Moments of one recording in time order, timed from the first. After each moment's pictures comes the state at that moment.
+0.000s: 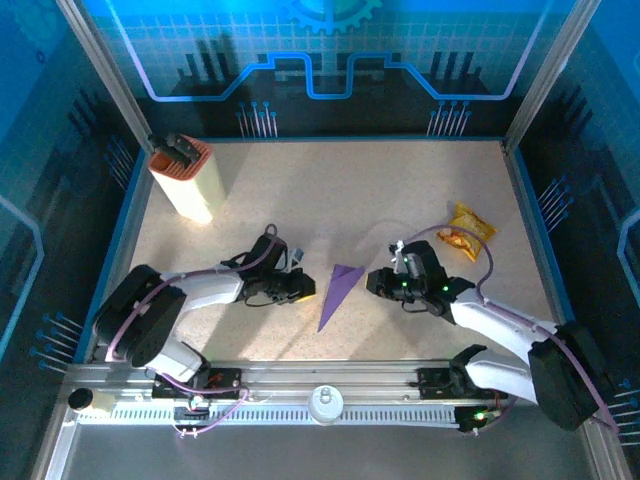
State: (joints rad) left arm -0.54 1.54 0.61 -0.02 0.59 -0.86; right arm 0.52 1.12 0.44 -0.12 -0.34 0.78
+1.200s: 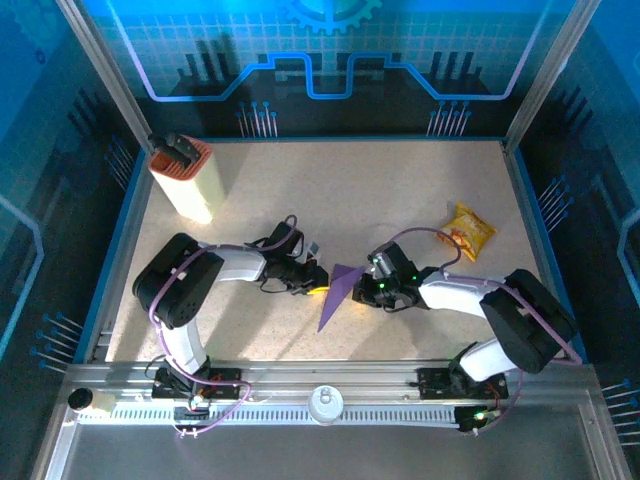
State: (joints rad) left arm -0.53 1.81 0.81 -0.04 0.68 -0.82; right arm 0.63 1.47 0.56 -0.08 -0.33 0.85
